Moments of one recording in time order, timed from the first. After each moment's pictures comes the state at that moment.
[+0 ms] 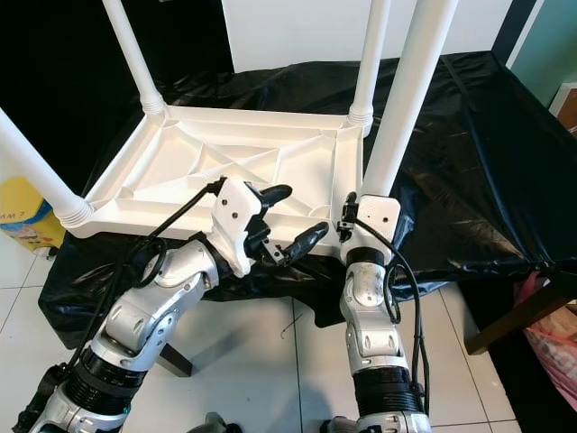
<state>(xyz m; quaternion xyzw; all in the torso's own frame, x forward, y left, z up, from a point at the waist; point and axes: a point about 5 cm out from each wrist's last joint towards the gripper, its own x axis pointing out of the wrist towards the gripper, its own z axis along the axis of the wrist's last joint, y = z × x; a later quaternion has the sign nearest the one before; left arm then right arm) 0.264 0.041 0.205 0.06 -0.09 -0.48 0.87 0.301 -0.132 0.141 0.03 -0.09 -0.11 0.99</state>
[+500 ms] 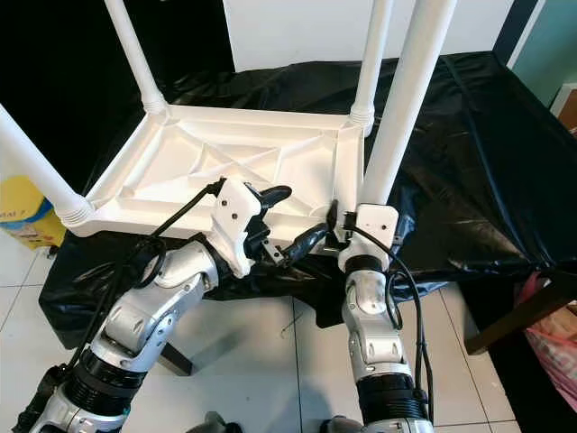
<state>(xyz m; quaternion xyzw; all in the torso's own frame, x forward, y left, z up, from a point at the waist) 0.263 0.039 0.206 0.06 -0.09 -0.48 0.87 0.297 -0.130 0.138 0.04 -0.11 -0.03 0.99</state>
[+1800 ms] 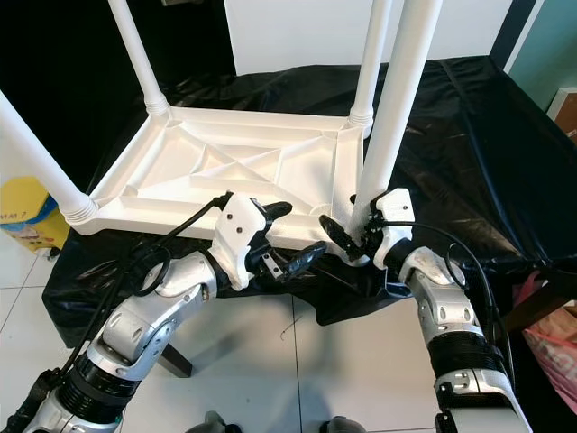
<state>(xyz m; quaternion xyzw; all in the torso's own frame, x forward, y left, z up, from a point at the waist) 0.257 0.041 0.192 0.09 -0.06 -0.50 0.86 0.324 -0.187 0.138 -0.05 -0.04 0.31 0.95</state>
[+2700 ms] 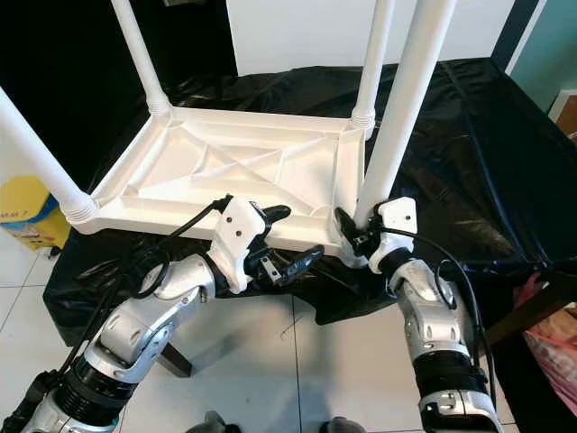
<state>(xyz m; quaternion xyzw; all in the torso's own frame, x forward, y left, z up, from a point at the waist) 0.256 0.045 0.186 0.09 -0.04 -0.49 0.87 0.310 -0.176 0.130 -0.02 -0.08 0.16 0.98</state>
